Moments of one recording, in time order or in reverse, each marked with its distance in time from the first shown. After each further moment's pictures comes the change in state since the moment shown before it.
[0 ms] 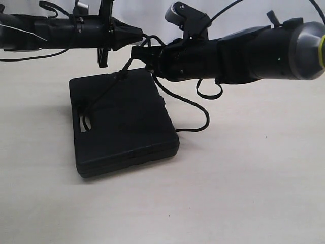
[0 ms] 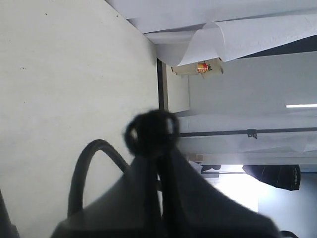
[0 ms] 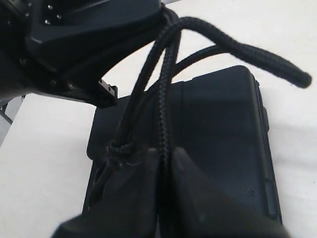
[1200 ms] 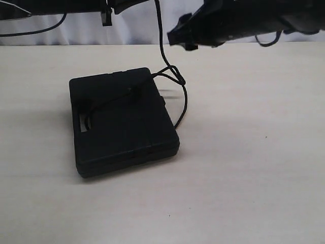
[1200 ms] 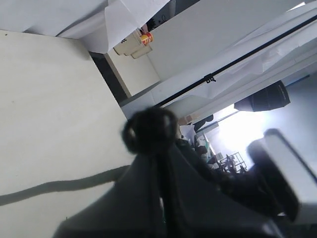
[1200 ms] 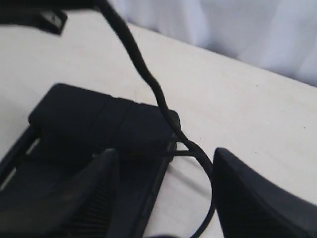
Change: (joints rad) left arm -0.021 -0.133 -0.058 -0.004 0.162 0.241; right arm -0.137 -0.163 -0.081 -0.991 0.200 0.405
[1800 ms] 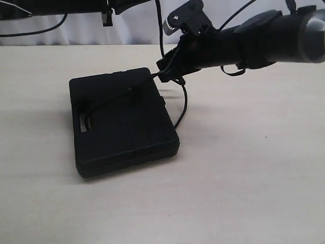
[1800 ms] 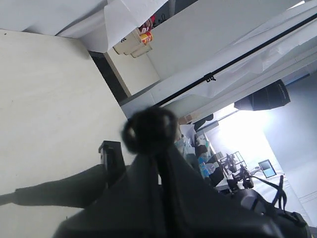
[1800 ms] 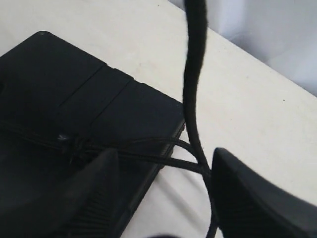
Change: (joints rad) left arm -0.002 0.000 0.000 0.000 0.000 0.002; right arm 0.000 0.224 -0.005 0.662 -0.095 -0.922
